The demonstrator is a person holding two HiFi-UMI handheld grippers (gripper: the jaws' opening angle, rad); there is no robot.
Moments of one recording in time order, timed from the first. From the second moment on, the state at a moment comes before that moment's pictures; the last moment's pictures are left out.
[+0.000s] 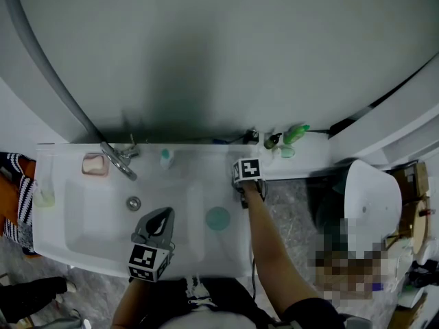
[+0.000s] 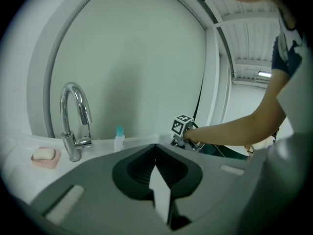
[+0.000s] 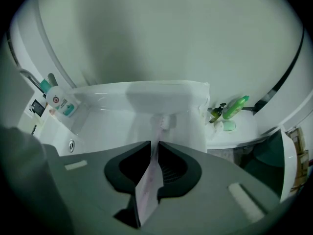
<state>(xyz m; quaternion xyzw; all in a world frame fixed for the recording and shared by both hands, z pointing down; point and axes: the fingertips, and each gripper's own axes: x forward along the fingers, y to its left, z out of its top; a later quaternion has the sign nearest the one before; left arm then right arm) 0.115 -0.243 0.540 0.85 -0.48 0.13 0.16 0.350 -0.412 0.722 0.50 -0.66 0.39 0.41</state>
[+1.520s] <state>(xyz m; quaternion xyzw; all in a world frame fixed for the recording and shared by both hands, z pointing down) 0.131 -0.189 0.491 0.88 -0.46 0.10 0.12 0.321 -0.287 0.471 0.45 -0.83 0.32 0.06</state>
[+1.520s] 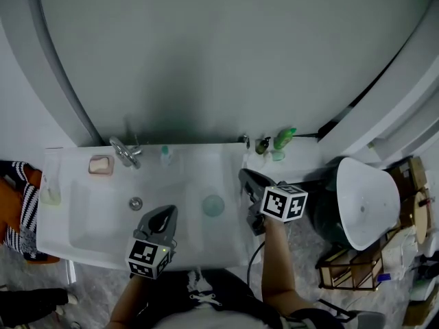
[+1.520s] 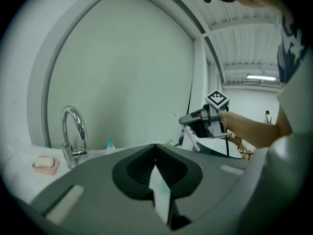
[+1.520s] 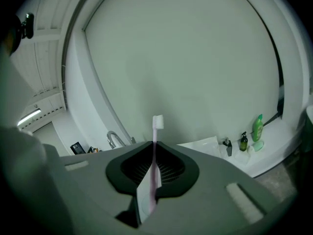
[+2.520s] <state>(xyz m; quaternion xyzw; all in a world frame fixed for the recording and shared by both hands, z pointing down) 0.115 -0.168 0.488 0.87 -0.47 0.09 0.13 0.263 -0.240 0.438 0.36 -0.92 0.15 -0.05</state>
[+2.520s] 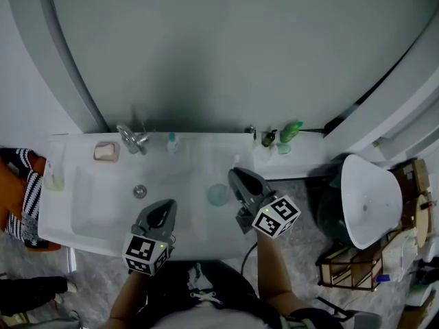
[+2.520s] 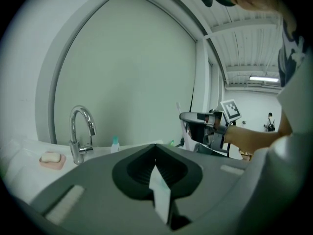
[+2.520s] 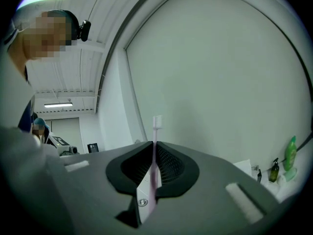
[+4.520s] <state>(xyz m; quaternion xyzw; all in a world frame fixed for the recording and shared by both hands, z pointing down) 0.110 -0.172 0.508 0.86 -0.47 0.10 0.14 0.267 -0.220 0.585 0.38 -0.88 0.26 0.07</state>
